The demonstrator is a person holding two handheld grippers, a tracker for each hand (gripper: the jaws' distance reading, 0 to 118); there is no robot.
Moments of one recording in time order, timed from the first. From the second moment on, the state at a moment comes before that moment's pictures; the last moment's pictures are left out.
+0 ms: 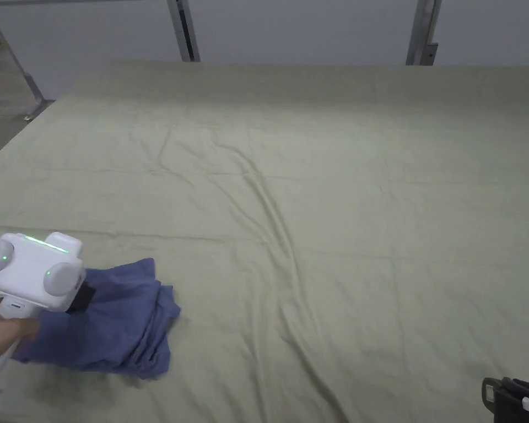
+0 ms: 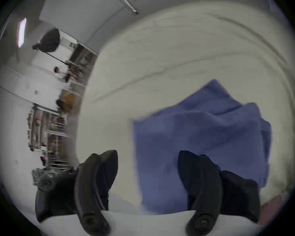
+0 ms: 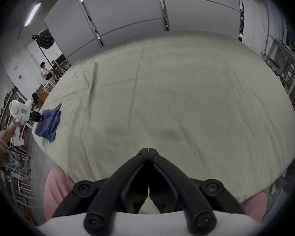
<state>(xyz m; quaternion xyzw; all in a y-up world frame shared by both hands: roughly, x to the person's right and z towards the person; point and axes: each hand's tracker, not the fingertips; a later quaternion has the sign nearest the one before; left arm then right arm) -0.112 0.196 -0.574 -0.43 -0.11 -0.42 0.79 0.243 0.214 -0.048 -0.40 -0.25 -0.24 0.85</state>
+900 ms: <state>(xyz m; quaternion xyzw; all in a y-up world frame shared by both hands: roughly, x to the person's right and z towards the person) -0.009 0.316 -0.267 -0.32 -0.37 -0.14 0.86 0.252 0.266 -0.002 -0.31 -0.27 -0.22 0.88</state>
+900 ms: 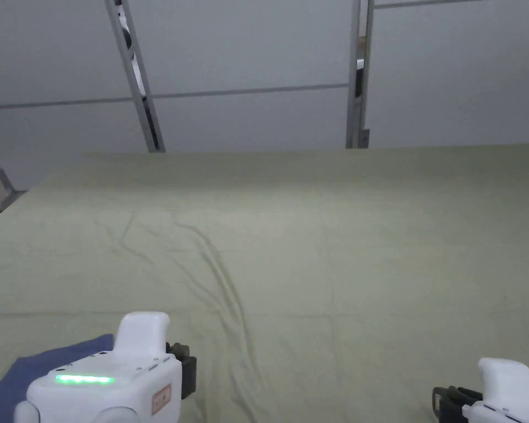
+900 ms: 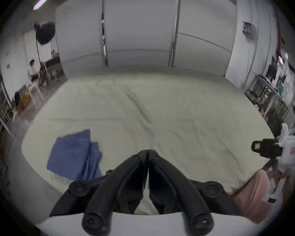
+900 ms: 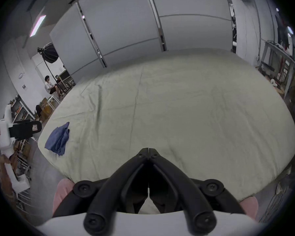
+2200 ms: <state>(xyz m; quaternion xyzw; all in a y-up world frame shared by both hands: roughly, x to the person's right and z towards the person) 0.012 0.420 -0.127 -0.07 -0.34 -0.05 0.94 0.197 0.415 0.052 -0.06 -0.40 -0.03 0.91</state>
